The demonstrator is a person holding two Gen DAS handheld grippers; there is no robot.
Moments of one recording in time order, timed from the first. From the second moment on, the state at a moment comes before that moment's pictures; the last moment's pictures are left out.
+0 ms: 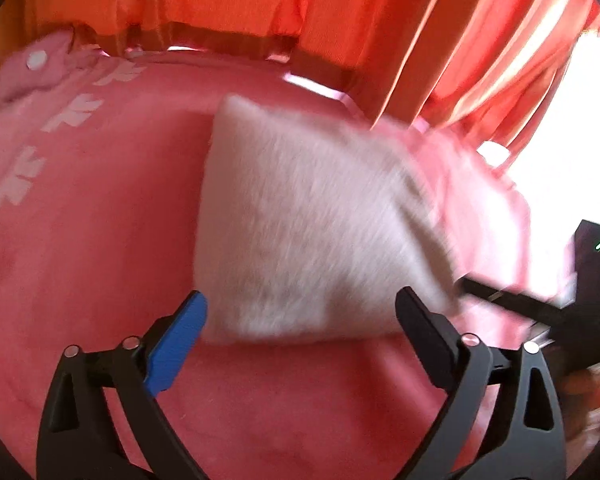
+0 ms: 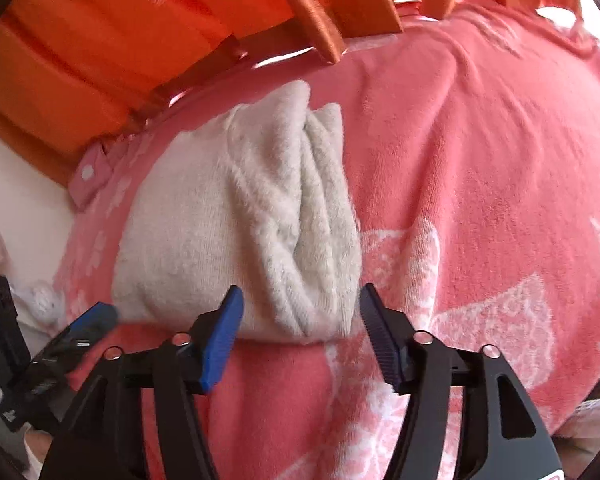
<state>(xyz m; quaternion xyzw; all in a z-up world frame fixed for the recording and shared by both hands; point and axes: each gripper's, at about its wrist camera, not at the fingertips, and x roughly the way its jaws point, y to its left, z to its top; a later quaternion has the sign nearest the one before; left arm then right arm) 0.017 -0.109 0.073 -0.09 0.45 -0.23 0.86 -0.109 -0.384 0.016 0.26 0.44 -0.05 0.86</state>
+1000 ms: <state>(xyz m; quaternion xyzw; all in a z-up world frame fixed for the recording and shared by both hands) 0.110 -0.113 0.022 -0.17 0.52 -0.26 0.79 -0.015 -0.391 -0.017 0.33 0.45 0.02 0.83</state>
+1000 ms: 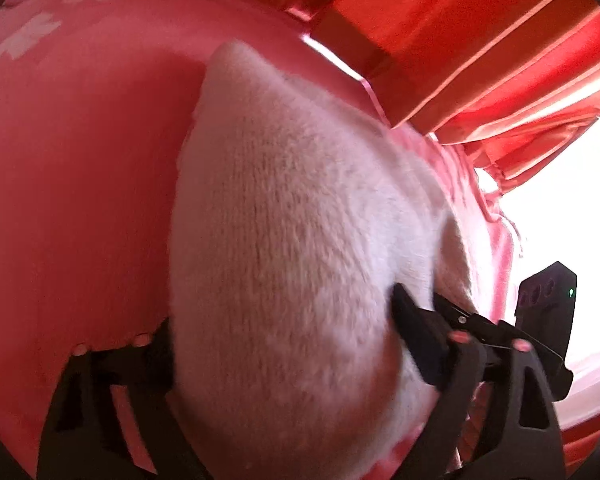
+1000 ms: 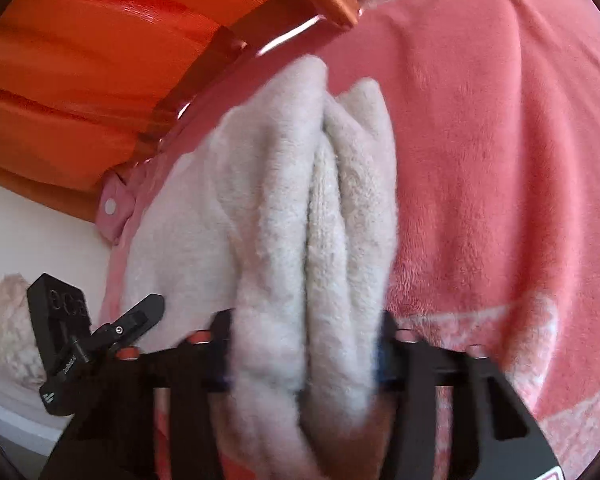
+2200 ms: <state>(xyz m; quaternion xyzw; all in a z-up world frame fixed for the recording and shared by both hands) 0.163 0.006 0.171 -0.13 0.33 -0.29 0.89 0.048 -0.277 0.087 0.23 0.32 0.00 0.92</state>
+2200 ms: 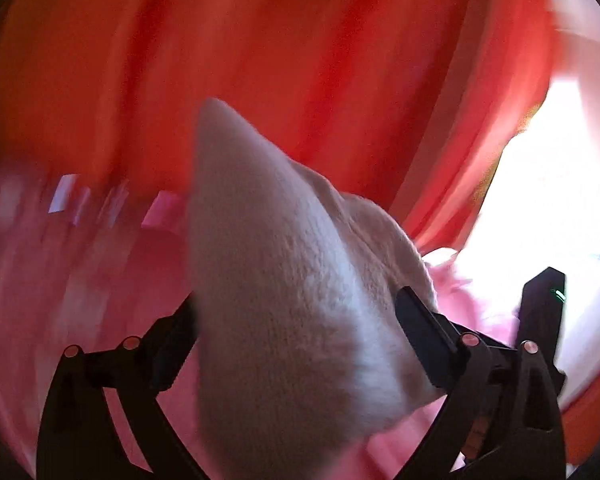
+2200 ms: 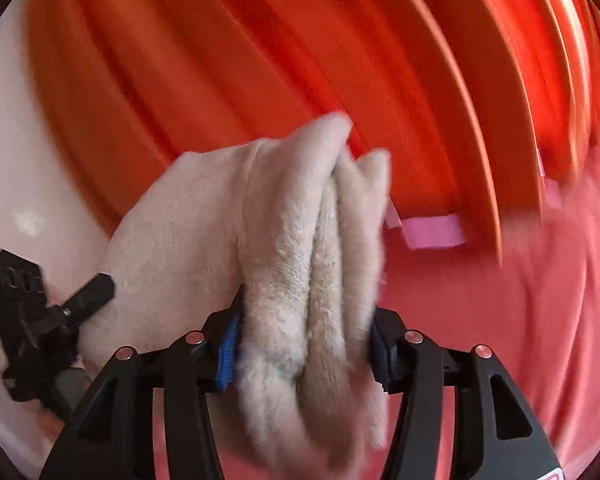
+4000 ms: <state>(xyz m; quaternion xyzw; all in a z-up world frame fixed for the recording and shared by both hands) 0.201 0.005 0.047 -0.04 0.40 -0.11 0.91 0.108 -0.245 0.010 0.10 0.46 -0.04 0.88</state>
